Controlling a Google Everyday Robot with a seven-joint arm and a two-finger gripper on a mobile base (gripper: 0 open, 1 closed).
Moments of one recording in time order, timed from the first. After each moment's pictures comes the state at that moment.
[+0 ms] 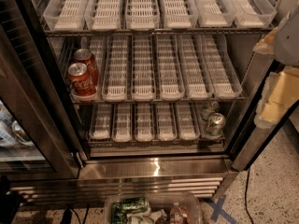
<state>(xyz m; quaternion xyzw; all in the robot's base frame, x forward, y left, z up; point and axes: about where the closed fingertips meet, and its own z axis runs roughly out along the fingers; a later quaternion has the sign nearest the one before) 0.438 -0.217 0.976 -0.60 0.78 -0.03 0.16</state>
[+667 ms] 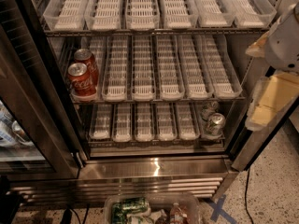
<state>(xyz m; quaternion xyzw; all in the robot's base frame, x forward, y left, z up) 0.439 -0.201 0.970 -0.61 0.78 -0.03 0.17</state>
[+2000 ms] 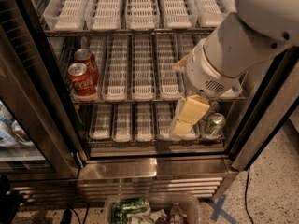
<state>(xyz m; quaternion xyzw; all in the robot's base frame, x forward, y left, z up) 0.462 -0.063 0.915 -0.66 0.70 0.06 0.25</state>
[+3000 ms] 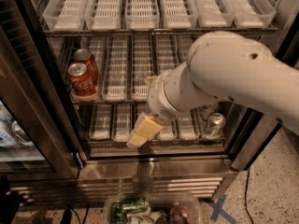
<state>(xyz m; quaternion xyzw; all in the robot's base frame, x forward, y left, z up) 0.483 0.015 0.862 -0.62 0.70 0.08 0.35</state>
